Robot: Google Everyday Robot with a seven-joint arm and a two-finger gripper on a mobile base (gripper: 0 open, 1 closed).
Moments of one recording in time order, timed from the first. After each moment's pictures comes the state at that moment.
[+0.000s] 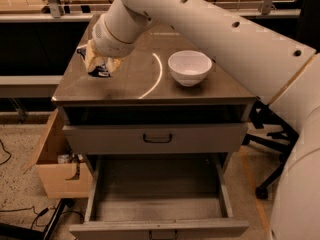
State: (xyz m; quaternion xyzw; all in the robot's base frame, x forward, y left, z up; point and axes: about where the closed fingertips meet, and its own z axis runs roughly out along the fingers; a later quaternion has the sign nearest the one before) arm 0.621 0.163 0.913 -0.92 -0.21 -0.20 0.28
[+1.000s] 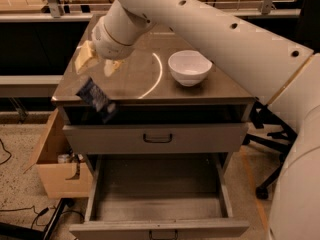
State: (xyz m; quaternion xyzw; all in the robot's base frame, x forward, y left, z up) arm 0.620 0.166 0.908 -0.92 -0.21 -0.19 0.28
